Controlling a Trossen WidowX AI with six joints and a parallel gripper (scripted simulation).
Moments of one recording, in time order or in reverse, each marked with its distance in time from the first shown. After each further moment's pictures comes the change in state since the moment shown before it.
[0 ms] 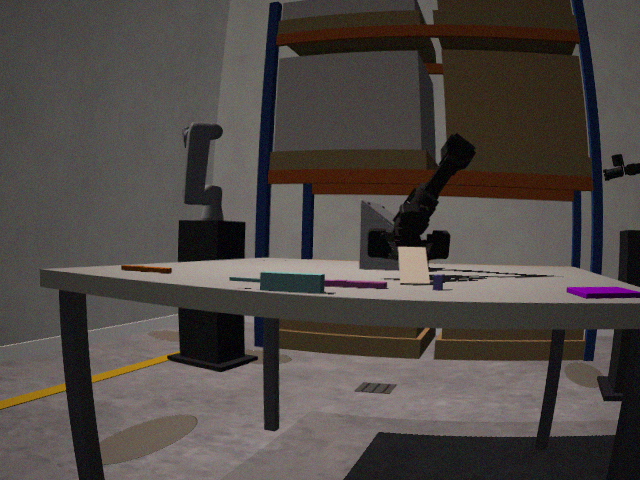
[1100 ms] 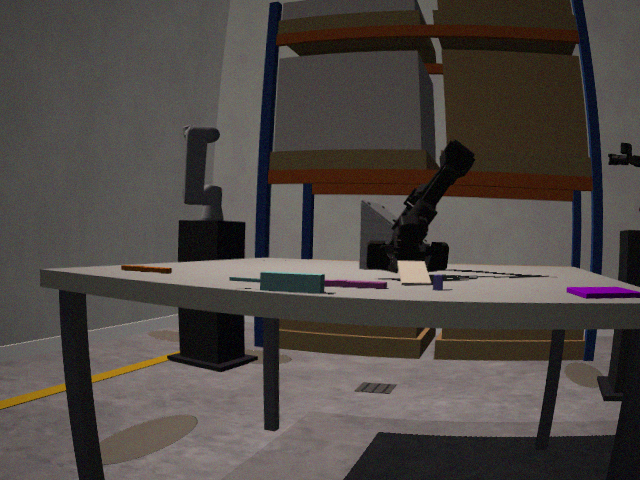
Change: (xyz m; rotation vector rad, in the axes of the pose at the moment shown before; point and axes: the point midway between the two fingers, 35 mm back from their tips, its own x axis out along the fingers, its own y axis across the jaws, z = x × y) arm 0.004 0.000 -0.028 -0.003 0.017 0.017
